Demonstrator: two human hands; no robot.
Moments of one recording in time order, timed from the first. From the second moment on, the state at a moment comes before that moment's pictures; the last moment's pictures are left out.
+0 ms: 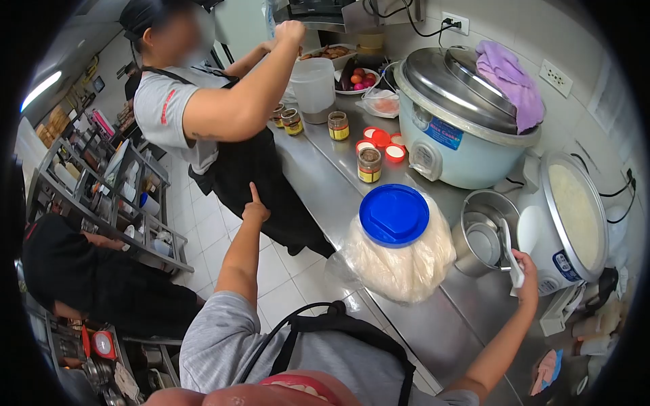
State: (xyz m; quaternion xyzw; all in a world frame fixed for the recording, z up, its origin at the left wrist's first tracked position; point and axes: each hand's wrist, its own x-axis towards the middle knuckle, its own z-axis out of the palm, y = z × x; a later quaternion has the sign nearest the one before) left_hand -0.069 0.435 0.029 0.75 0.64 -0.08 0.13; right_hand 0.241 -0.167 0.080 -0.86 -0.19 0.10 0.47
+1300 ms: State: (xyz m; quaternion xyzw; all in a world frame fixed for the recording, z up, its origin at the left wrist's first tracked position) left_hand 0.161 0.093 0.144 0.88 -0.11 0.35 0.29; right_hand 0.158 -0.119 0.123 -0.91 -0.24 -0.12 0.33
